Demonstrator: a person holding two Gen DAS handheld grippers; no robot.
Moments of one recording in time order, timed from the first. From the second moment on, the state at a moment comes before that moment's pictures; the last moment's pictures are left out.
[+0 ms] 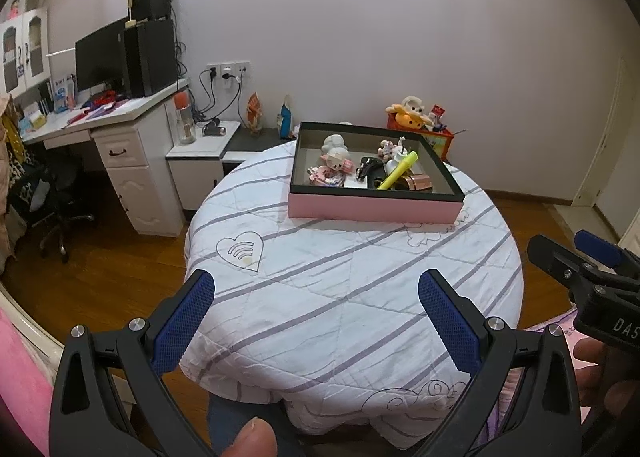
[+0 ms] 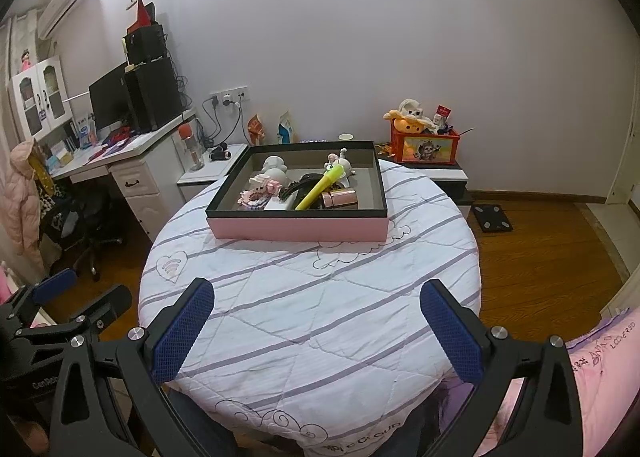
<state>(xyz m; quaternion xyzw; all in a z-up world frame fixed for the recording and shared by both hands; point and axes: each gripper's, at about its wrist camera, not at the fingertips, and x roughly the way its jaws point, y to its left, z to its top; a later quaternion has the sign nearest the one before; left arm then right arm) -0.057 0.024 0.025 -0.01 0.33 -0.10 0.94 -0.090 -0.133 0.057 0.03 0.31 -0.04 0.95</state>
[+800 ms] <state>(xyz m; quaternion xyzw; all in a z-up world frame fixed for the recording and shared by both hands) -0.055 0.017 0.041 0.00 0.32 -0.10 0.94 -0.096 -0.136 0.069 0.03 0.29 -0.05 0.95</state>
